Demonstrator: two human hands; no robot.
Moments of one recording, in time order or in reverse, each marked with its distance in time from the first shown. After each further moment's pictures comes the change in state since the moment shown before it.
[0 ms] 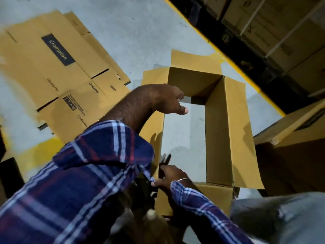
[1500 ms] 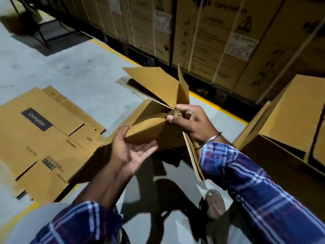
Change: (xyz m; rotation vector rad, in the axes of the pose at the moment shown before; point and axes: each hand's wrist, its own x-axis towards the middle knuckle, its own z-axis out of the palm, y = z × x) left_hand -0.018 0.082 0.062 -2.219 0.248 -0.216; right_hand -0.168 0.022 -0.282 0.728 0.627 -0.773
